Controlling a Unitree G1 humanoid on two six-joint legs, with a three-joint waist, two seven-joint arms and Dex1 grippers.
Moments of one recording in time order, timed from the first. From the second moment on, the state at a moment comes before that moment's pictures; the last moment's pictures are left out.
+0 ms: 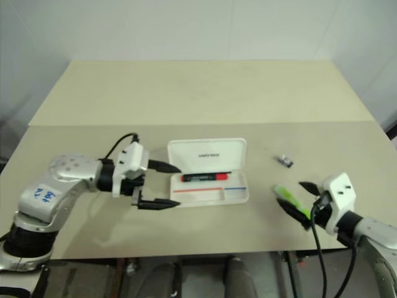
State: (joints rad) left arm -0.43 0.78 -0.04 -0.42 -0.45 0.68 -1.13; right arm 0.27 -0.77 -0.43 -0.38 0.55 0.50 0.71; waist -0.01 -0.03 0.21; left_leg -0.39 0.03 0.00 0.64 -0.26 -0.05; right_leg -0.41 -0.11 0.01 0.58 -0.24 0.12
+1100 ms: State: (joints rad) left arm -0.26 0.91 0.08 -0.41 -0.51 0.46 -1.21; right arm -0.01 -0.81 -0.24 -0.20 0.43 0.38 0.96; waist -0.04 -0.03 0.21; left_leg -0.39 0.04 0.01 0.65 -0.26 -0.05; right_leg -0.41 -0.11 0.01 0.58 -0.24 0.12
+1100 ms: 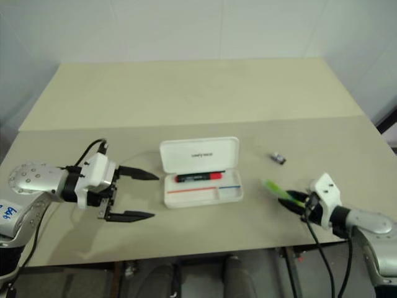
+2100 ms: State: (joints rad) left arm -0.14 0.92 0.15 -0.41 -0.51 0.40 -1.21; right arm -0.63 -0.52 0.39 0.06 0.22 0.18 1.30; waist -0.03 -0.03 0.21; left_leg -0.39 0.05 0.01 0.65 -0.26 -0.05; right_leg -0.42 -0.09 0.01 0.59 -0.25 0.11
